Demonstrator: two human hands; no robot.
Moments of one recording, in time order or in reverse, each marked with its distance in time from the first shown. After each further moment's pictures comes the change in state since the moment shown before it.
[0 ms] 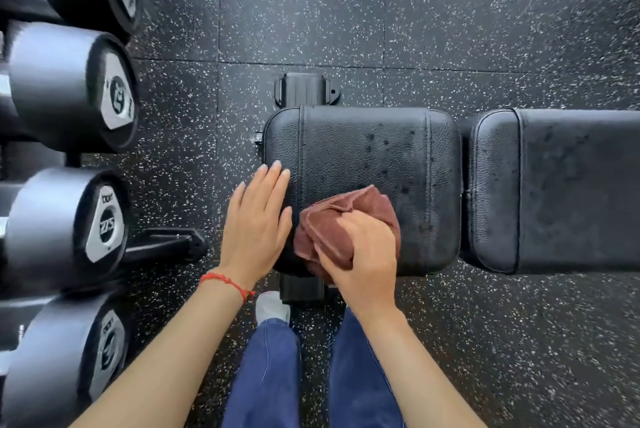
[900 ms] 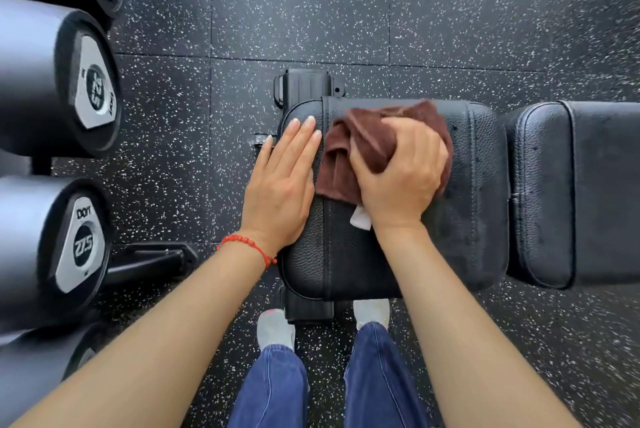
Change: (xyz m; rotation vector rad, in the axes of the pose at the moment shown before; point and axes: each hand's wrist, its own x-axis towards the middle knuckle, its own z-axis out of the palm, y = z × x) left_hand 0.057 -0.033 0.033 -0.164 0.199 0.181; right_hand 0.105 0.012 0.055 -0.275 0.325 -0.006
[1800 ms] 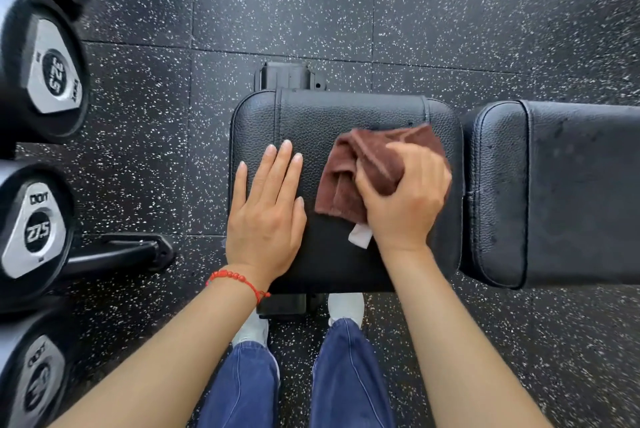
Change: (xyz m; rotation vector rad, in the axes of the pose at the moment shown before) left_hand -0.027 0.061 0.019 0.197 -0.050 -0.163; right_hand -0.010 0.059 -0.041 0.093 -0.065 0.034
